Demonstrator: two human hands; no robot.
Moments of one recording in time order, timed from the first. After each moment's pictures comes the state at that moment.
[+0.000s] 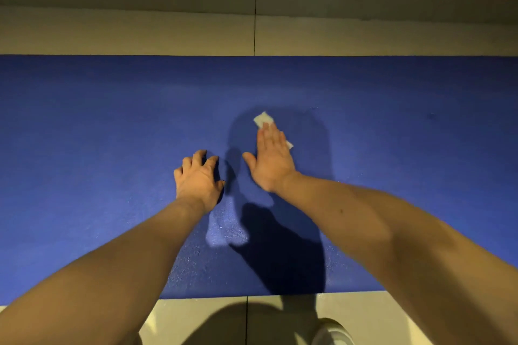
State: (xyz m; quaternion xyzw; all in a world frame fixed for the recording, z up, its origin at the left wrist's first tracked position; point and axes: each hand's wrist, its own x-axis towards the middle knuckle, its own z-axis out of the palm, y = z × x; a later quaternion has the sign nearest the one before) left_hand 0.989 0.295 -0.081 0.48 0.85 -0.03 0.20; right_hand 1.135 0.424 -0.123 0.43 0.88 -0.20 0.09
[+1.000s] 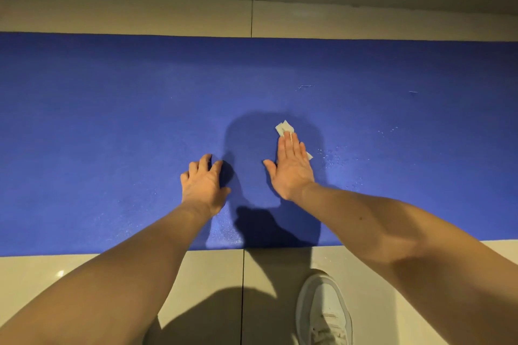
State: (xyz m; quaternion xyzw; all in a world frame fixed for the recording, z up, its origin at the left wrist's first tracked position) left_hand 1.043 0.219 -0.075 0.49 0.84 -0.04 0.22; right_hand 1.223 0.352 -0.125 0.47 0.86 -0.16 0.12
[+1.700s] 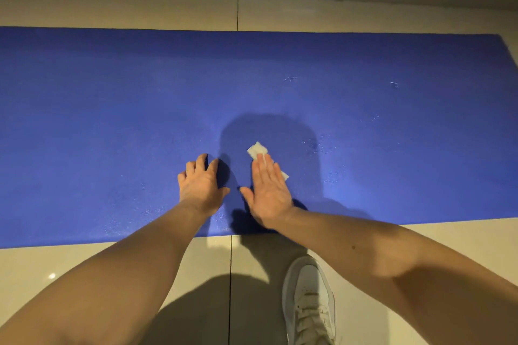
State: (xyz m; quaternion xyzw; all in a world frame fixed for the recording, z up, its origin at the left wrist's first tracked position) left_hand 1.076 0.204 -0.078 0.50 0.84 -0.02 0.22; right_hand 1.242 0.263 -0.119 0.43 0.88 -0.20 0.09
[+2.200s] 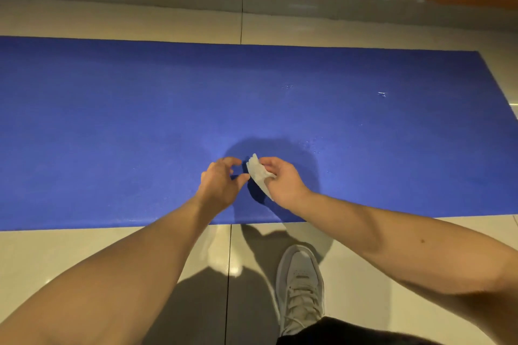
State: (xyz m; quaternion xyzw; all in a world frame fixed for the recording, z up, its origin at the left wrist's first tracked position) left_hand 1.116 0.194 -0.025 0.39 0.81 0.23 0.36; right_hand 1.269 0.268 -0.020 0.51 0.59 -0.61 -0.13
